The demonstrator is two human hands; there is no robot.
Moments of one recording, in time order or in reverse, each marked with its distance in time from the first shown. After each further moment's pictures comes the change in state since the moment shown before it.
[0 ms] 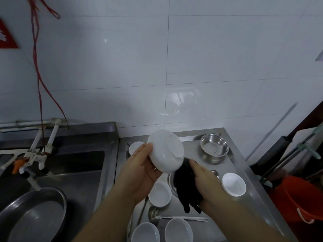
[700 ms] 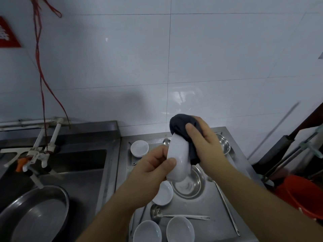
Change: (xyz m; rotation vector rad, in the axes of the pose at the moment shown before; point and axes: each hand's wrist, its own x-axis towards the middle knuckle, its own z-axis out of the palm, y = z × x) left_hand -0.033 0.003 0.011 0.582 -0.357 0.230; right_hand 0.015 -0.061 0.020 -0.240 -0.269 -0.653
